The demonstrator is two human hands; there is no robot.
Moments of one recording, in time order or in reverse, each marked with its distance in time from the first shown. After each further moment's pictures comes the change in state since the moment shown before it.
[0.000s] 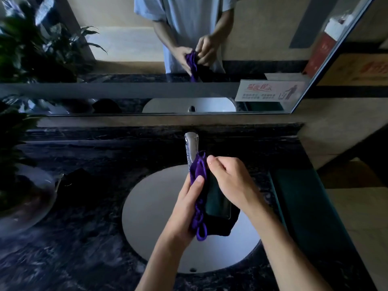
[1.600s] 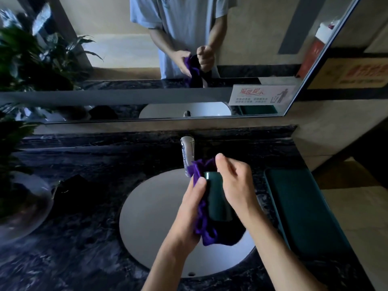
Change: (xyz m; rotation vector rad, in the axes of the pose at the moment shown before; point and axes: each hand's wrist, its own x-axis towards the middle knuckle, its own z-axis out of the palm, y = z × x) left_hand -0.002 -0.005 0.016 -0.045 -0.088 -0.007; right_hand -0.006 0.014 0.005 0.280 0.276 -0.035
